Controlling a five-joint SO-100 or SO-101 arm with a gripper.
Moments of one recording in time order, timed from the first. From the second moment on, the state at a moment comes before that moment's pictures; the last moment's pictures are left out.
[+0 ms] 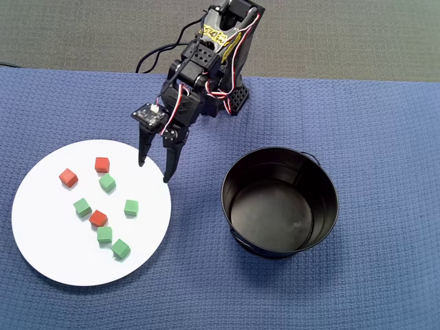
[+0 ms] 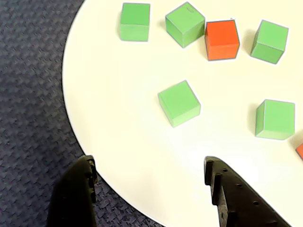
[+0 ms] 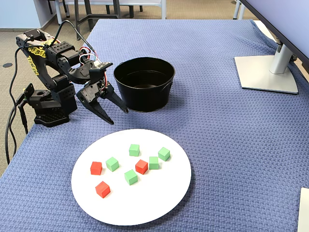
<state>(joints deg) 32.3 133.4 144.8 29.5 -90.4</state>
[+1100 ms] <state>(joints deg) 37.4 89.6 100.5 49.3 -47.0</state>
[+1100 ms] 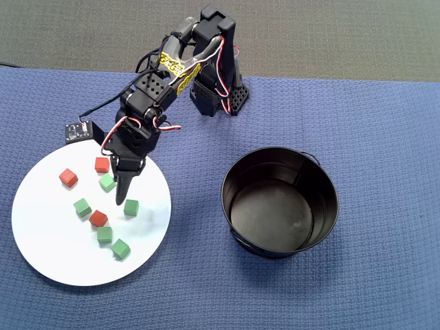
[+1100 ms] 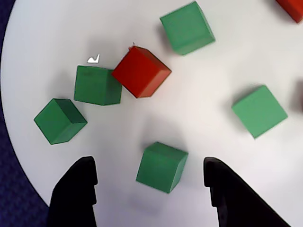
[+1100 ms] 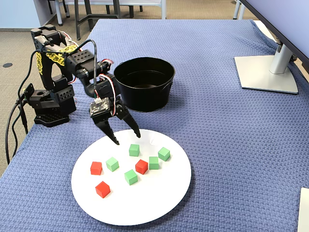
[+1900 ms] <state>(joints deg) 32.4 67.3 73.1 72.7 -29.3</state>
